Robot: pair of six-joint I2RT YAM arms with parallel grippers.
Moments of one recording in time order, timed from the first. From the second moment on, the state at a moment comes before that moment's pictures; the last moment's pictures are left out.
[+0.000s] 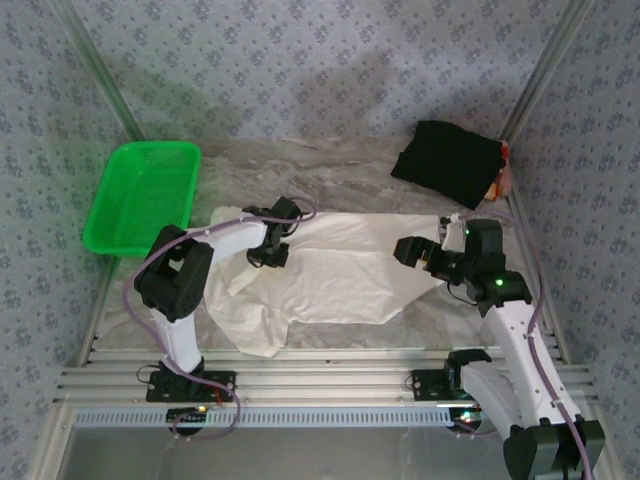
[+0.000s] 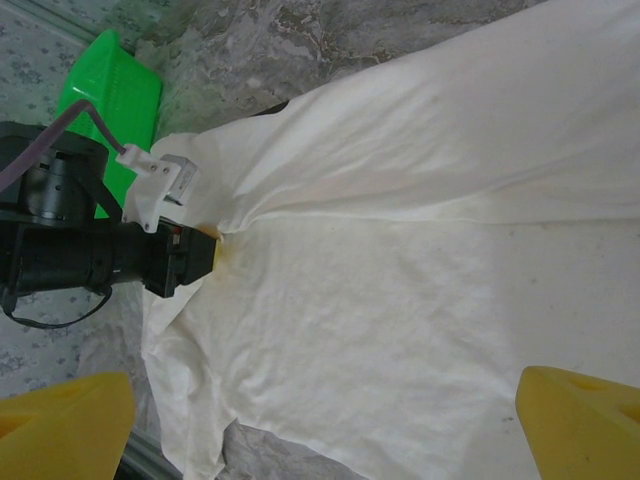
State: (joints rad) left arm -0.59 1.87 1.22 -0.76 -0.22 -0.30; right arm 0.09 0.81 0.73 -0.63 -0.56 0.48
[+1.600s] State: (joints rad) left arm -0.34 1.49 1.18 -0.82 0.10 -0.57; right arm 0.35 1.01 0.73 -0.59 -0.43 0.49
